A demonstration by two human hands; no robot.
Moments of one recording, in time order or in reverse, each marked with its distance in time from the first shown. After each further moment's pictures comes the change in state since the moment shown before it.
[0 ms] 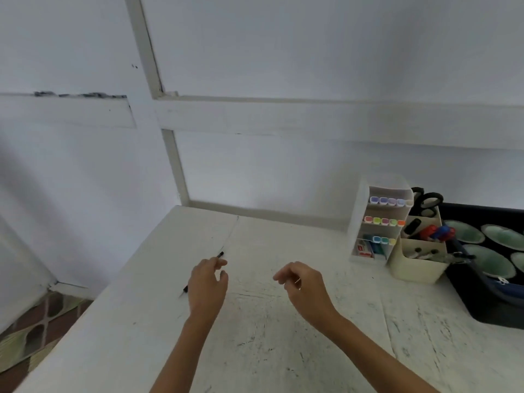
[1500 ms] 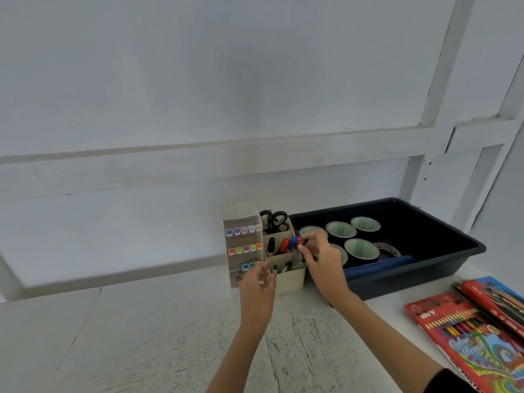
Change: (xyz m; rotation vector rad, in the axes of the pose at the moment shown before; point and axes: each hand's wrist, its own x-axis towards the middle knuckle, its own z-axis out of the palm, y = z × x) left_hand -0.067 0.252 0.172 -0.537 -0.466 0.249; right_hand -0.018 0.082 -0.245 -0.319 0.695 0.010
